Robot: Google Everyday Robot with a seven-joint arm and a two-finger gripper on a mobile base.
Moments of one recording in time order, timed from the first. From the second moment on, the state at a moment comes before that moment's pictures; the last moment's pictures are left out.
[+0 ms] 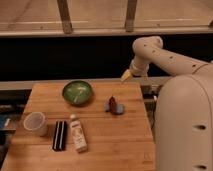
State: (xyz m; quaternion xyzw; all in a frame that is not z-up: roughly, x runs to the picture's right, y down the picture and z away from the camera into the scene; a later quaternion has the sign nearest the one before) arm 0.171 -0.046 0.840 -0.23 0.15 0.64 0.72
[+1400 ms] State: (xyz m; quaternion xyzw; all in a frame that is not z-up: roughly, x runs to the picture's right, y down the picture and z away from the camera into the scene) arm 0.171 -0.045 0.841 -0.23 0.15 0.64 0.72
